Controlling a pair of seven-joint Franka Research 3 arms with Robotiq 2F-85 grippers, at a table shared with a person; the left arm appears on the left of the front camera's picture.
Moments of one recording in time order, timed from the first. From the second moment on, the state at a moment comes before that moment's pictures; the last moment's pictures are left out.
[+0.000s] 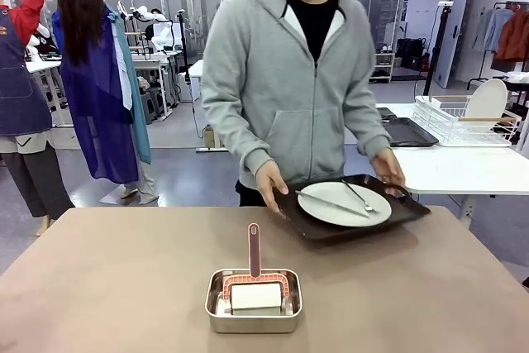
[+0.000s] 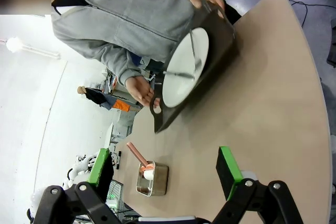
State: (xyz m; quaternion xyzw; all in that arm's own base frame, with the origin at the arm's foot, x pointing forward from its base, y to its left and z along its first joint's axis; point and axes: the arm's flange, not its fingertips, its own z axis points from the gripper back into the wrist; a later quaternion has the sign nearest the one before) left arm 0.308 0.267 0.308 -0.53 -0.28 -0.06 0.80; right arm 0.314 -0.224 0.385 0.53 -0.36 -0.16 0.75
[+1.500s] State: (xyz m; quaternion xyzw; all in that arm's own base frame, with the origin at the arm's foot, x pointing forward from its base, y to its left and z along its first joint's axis) left arm 0.308 0.268 0.308 -0.53 -0.28 -0.06 0.80; right arm 0.498 0.190 0.588 0.23 -0.19 0.44 0.85
